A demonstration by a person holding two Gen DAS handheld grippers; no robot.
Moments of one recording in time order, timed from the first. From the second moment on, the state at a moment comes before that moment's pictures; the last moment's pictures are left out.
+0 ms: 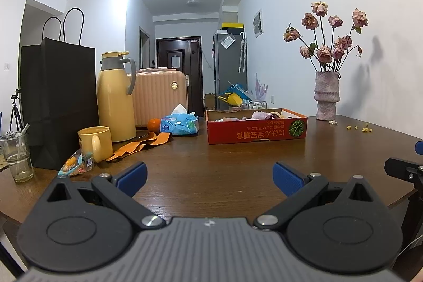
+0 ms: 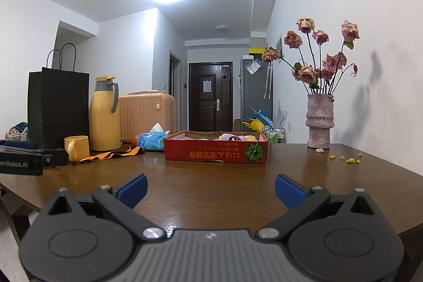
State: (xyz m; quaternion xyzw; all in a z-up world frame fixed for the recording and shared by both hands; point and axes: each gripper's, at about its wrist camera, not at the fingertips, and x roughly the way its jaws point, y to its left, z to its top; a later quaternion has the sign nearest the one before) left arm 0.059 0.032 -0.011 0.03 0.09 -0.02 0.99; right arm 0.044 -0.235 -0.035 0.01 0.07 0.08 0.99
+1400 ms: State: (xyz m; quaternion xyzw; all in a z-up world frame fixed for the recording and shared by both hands) left arm 0.058 0.030 -0.010 0.03 0.09 -0.02 1.00; right arm 0.047 -0.238 -0.036 0.02 0.07 0.08 0.99
